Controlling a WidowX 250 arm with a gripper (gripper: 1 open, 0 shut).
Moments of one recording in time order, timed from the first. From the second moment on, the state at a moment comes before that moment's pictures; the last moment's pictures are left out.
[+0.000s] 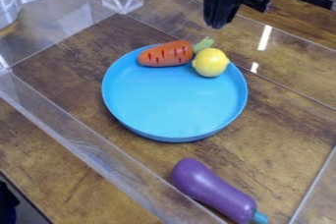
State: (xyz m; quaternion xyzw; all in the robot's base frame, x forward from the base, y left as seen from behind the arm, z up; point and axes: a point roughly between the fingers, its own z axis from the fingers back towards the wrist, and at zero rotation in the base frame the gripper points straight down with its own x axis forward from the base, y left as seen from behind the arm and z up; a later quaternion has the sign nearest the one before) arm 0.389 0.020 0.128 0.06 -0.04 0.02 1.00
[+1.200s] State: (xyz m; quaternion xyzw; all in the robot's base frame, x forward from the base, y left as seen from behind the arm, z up) arm 0.403 0.069 0.077 0.07 0.01 0.02 1.00
